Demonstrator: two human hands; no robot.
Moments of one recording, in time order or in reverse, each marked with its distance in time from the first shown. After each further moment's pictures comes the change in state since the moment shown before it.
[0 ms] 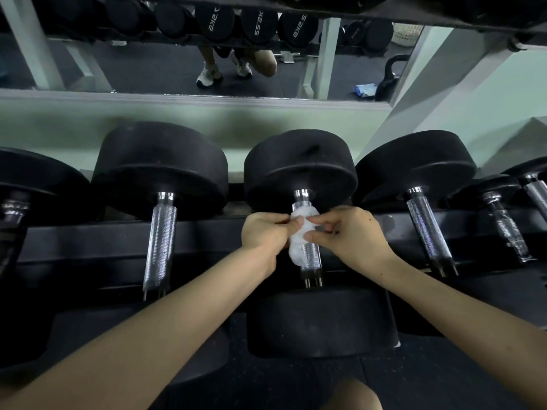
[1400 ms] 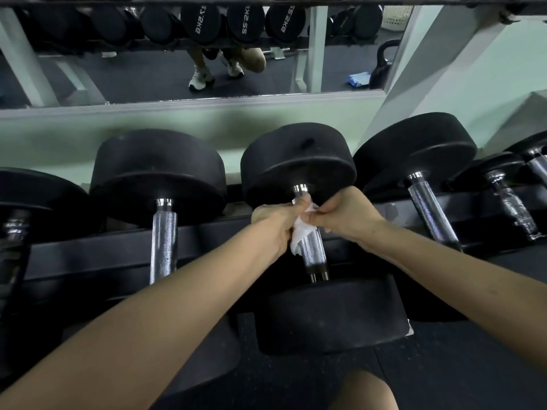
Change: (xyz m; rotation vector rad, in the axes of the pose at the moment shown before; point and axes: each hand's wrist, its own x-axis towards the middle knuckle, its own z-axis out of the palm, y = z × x) left_hand 0.021 0.014 0.019 -0.031 -0.078 -0.188; right_hand 0.028 0.002 0.004 0.246 -0.085 0.117
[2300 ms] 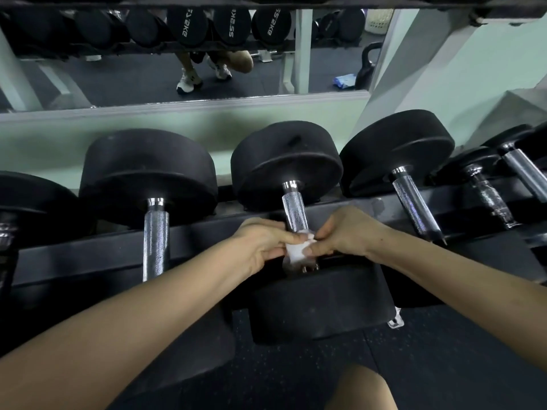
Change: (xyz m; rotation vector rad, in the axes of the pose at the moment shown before) left_hand -0.021 -0.019 -0.029 0.223 -0.141 0.001; right_hand -0.034 0.001 -0.007 -0.221 -0.232 0.125
